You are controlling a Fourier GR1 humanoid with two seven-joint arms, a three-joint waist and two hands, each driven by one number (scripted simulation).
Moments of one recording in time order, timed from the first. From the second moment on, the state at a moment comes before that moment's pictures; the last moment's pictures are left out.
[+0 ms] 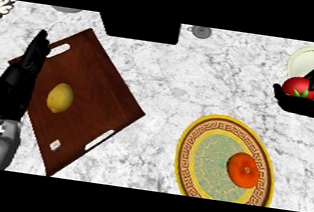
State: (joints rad) left arm -0.18 0.29 -0.02 -1.63 -0.10 0.19 0.18; right arm -0.39 -0.33 -0.18 -1.47 0.51 -0.16 0.21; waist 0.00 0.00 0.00
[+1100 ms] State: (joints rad) left arm -0.25 0.25 -0.04 -1.61 -0.12 0.16 0.18; right arm -0.72 -0.62 -0.44 -0.43 0.61 -0.47 -0.30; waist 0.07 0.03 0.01
